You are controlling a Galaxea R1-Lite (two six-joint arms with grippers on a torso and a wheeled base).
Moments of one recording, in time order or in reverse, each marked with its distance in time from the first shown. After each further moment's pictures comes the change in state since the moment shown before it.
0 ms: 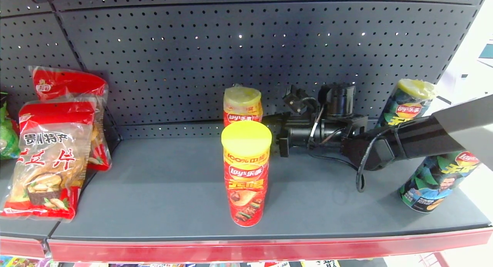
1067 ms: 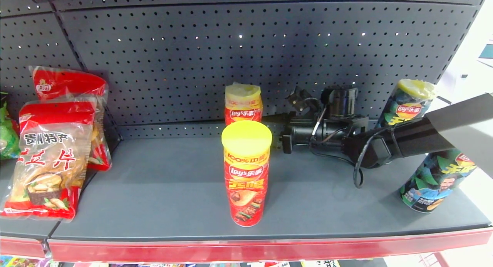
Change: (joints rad) left arm 0.000 0.000 0.000 0.000 0.001 0.000; right arm -0.046 0.036 -0.023 -0.019 -0.028 0.008
